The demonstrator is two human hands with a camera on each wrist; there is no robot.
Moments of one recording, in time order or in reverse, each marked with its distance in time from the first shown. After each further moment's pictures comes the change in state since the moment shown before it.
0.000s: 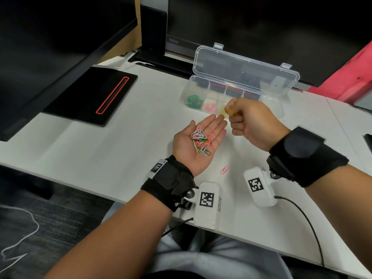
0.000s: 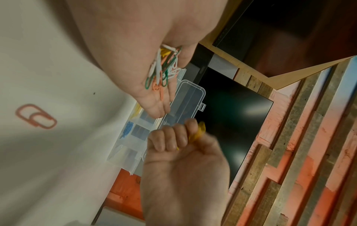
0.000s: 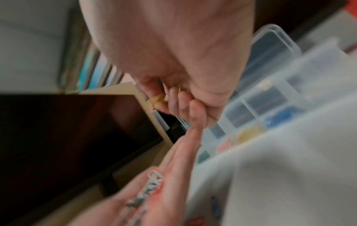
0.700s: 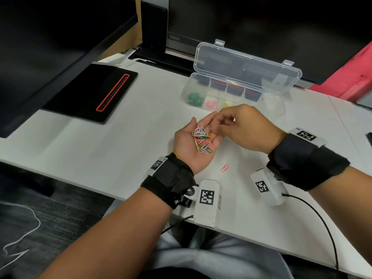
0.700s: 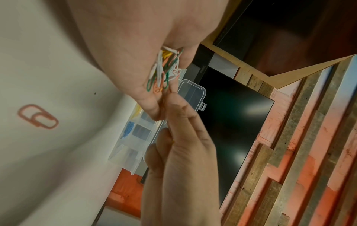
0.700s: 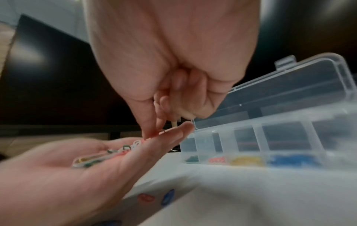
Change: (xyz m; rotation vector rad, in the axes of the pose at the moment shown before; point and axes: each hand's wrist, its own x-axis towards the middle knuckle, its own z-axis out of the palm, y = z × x) left_hand -0.002 -0.001 0.002 0.017 -0.032 -0.006; right_hand -0.005 0.014 0.005 -0.792 -0.025 -0.329
